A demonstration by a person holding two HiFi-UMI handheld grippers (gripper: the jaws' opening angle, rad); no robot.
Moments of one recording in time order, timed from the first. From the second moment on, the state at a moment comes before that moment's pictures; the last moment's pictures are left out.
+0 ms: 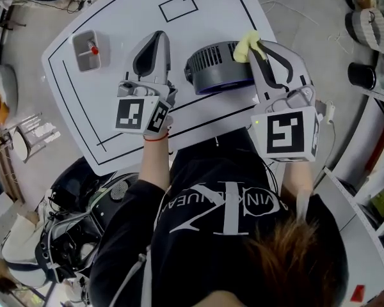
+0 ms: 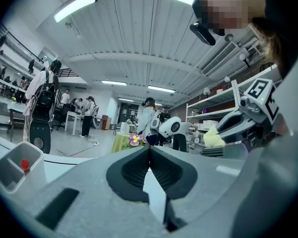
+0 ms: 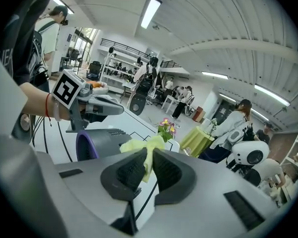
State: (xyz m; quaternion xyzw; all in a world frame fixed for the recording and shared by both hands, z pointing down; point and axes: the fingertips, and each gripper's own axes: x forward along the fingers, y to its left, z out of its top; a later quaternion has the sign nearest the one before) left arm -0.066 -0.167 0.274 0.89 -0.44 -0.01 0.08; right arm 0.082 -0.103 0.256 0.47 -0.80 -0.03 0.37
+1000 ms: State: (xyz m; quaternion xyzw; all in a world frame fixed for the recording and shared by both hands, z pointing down) left arm -0.067 -0.178 0.268 0.91 -0.40 -0.03 0.09; right arm 0.129 -0.093 0.293 0.54 -0.74 0.03 0.40
